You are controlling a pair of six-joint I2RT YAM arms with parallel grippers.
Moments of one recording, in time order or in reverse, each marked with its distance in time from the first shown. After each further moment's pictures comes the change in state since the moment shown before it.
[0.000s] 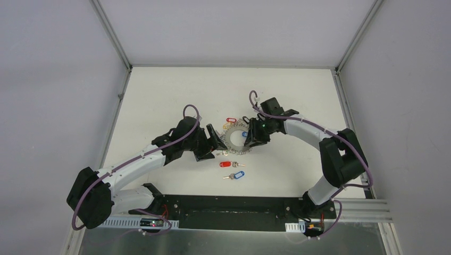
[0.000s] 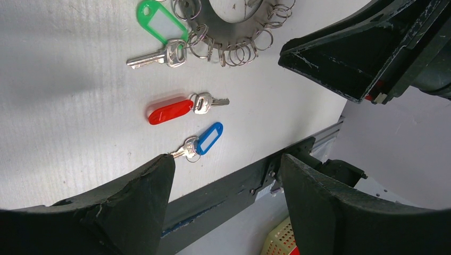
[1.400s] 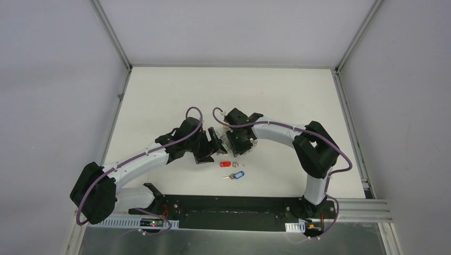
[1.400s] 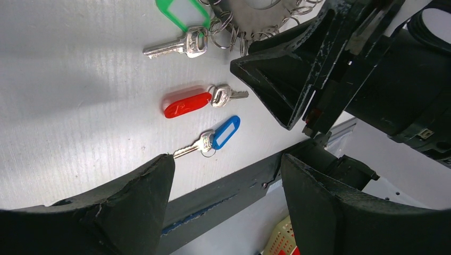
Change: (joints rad) left arm 0.000 0.053 0.000 -0.025 0.031 0.019; right arm 0.333 0.220 0.231 -0.170 0.367 -0.103
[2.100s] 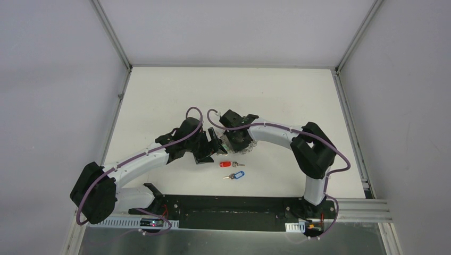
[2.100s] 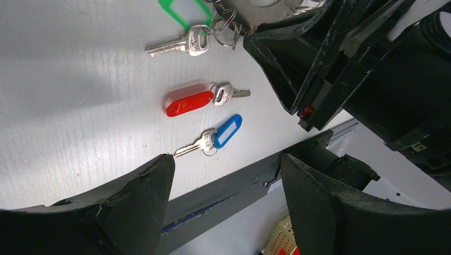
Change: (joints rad) left arm 0.000 0.001 0.001 -0.008 0.003 0.003; right arm 0.056 0.017 0.040 -0.001 0.185 -0.062
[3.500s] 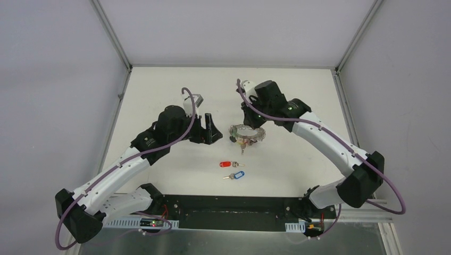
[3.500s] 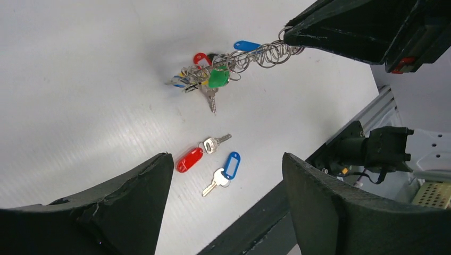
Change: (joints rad) left arm 0.006 -0.216 0.215 -0.090 -0.112 0.535; right arm -0.187 -0.409 0.080 -0.049 -0.243 -0.314
